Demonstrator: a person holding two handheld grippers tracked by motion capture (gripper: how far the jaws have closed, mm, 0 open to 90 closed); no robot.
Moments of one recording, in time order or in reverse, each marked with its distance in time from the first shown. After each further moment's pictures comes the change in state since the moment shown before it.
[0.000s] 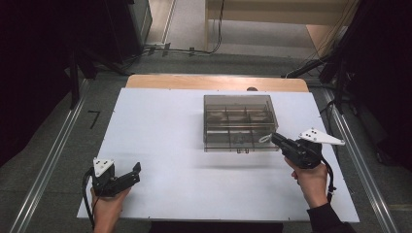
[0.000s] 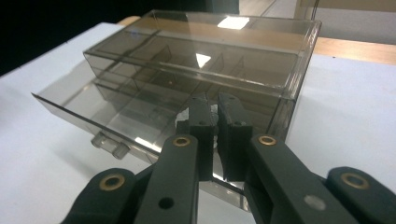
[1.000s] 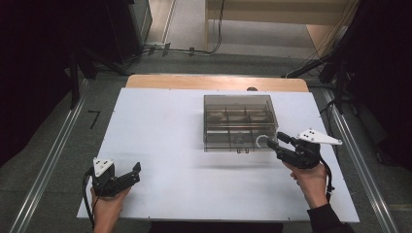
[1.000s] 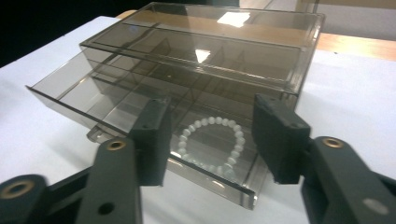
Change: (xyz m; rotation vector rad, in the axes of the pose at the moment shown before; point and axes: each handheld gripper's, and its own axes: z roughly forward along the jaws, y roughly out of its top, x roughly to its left) left arm 0.001 0.000 0.000 0.001 -0.001 0.002; right arm -0.001 -0.002 0.002 0.010 -0.003 0.000
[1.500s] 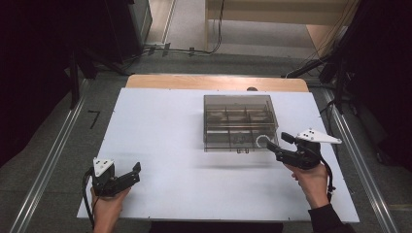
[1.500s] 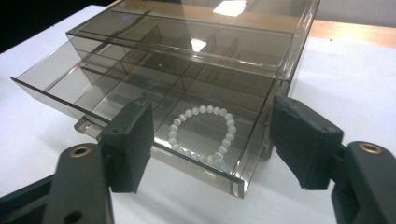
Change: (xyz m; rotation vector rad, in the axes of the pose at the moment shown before) left arm 0.000 0.000 0.000 0.000 0.000 -0.002; right arm -0.003 -0.001 0.002 0.044 -0.015 0.005
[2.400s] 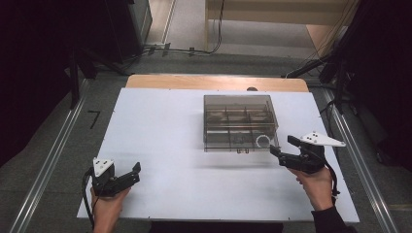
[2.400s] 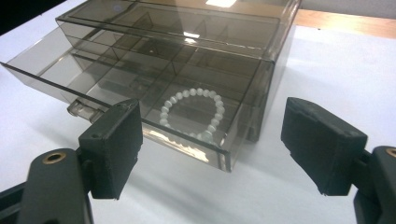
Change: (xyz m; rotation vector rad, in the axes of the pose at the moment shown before) left arm 0.000 0.000 0.000 -0.003 0.000 0.000; right arm -0.002 -0.006 -0.012 0.027 -0.035 0.001
